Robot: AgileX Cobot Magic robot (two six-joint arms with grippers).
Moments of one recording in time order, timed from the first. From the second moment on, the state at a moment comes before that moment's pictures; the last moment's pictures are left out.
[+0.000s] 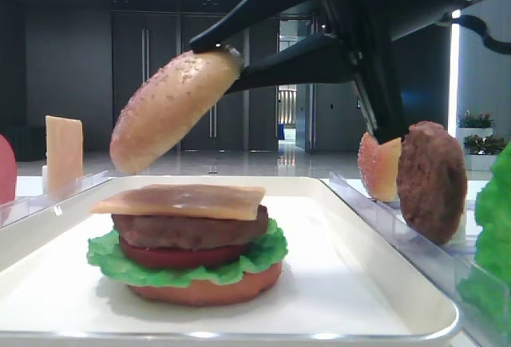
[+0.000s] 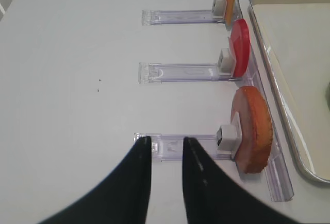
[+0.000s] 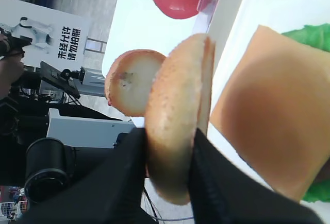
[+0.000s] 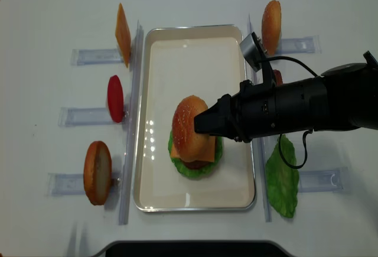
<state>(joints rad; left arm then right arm) -0.01 -0.02 -0.47 0.08 1.11 -0.03 0.49 1.66 -0.70 1.80 0.90 -1.25</state>
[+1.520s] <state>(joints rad) -0.01 -0.02 -0.47 0.08 1.11 -0.03 0.49 1.73 -0.71 1.80 0.85 -1.29</state>
